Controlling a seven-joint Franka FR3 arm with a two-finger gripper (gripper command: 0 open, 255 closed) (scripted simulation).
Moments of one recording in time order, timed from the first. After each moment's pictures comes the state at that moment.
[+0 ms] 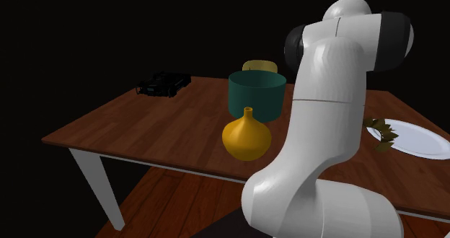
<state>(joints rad) -0.77 0.46 -0.44 -1.63 0.20 2.07 -0.66</state>
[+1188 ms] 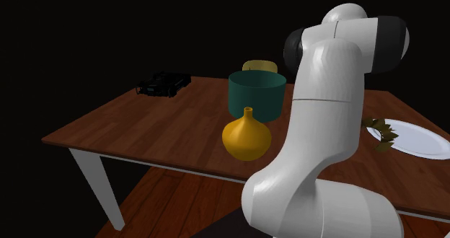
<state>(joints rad) -0.77 0.49 -0.43 -1.66 0.22 2.12 -0.67</state>
